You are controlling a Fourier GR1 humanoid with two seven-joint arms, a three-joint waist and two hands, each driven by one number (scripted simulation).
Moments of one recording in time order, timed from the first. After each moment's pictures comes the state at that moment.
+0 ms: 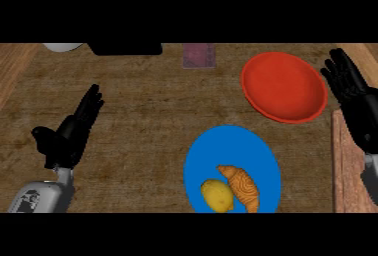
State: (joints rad) left arm -0.16 0.28 -0.11 -1.51 0.11 0.11 0.09; right arm -0.27 -0.57 0.14 -1.68 -0.32 -0.20 0.14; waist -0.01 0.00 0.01
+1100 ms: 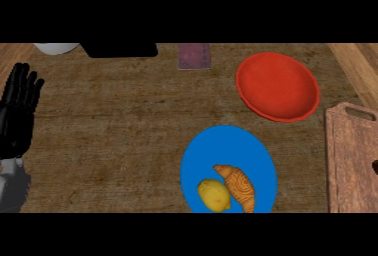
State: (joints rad) left arm -0.19 0.37 0.14 -1.52 0.20 0.11 -0.02; right arm -0.01 -0.68 0.92 -2.20 0.59 -0.13 -0.23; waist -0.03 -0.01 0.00
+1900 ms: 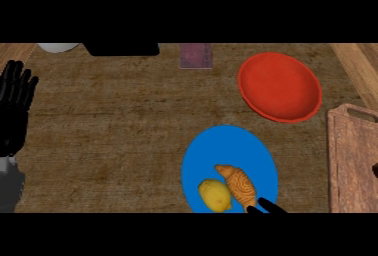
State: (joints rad) left arm -0.20 0.39 0.17 -1.51 0.22 0.09 -0.02; right arm -0.11 -1.01 0.86 -2.34 0.70 0.26 0.22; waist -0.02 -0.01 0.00
